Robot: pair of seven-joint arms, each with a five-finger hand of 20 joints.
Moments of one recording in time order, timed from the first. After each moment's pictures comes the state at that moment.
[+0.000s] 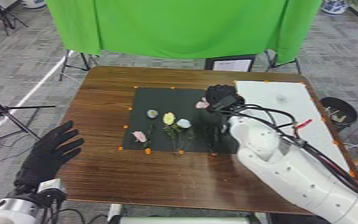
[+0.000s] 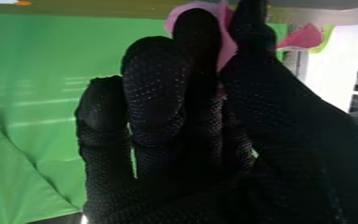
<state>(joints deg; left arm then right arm) 138.2 -52.9 -104.6 -122.4 39.2 7.5 10.2 -61.9 -53.2 38.6 -91.4 -134.7 5.3 22.6</state>
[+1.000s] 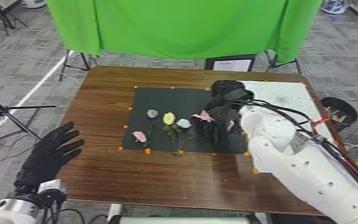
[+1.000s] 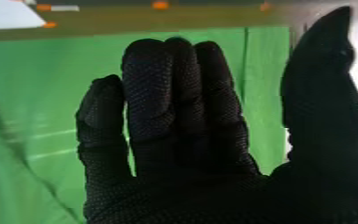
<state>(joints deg) 138.2 -53.3 -104.6 -122.3 39.3 7.2 10.0 -66.5 -53.0 50.3 -97.6 -128.3 -6.6 20.7</state>
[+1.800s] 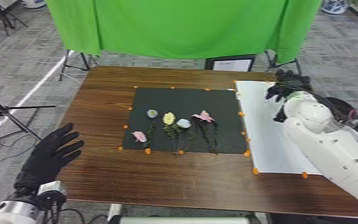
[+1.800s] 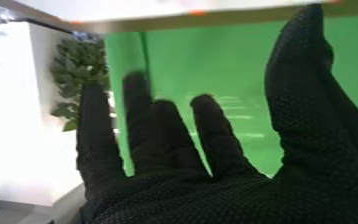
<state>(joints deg) 138.7 -53.8 -104.6 -122.4 39.3 7.2 10.3 -60.5 -46.9 51.7 -79.7 -124.2 -1.1 33.2</state>
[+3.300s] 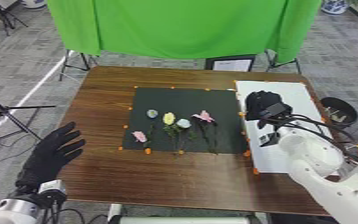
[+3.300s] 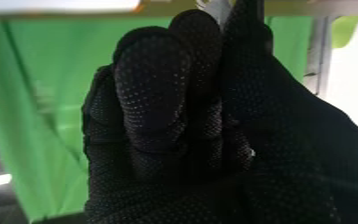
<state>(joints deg) 138.0 -53.1 -104.4 -122.1 39.3 6.5 10.1 -83.4 -40.1 60.8 -104.5 -129.6 4.0 15.4</state>
